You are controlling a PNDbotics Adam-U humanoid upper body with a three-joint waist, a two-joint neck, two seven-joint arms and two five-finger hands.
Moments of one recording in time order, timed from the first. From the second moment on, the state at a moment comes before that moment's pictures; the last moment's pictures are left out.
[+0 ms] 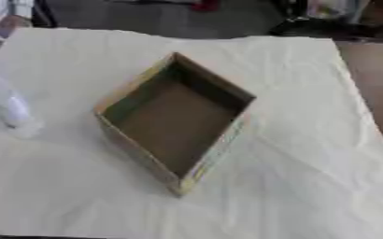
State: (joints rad) left arm 0.04 0.53 0.27 -1.92 0.26 0.09 0.27; right arm -0.08 -0.53 -0.09 -1.98 -0.38 -0.06 -0.36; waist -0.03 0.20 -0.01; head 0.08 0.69
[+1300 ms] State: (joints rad) left arm -0.09 0.57 0.18 -1.76 0.25 0.11 0.14; right arm -0.08 -0.53 -0.08 -1.98 -0.38 -0.05 -0.35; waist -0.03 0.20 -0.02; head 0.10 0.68
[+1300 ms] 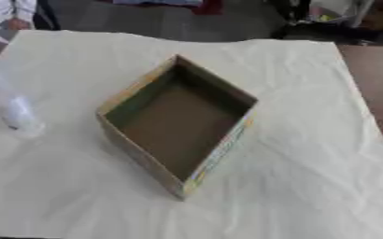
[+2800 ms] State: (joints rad) left arm -0.26 0.58 0.12 -1.59 0.27 0.14 0.05; right arm -0.08 -0.51 -0.07 -1.98 -0.38 -0.04 -0.34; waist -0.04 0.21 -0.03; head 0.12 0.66
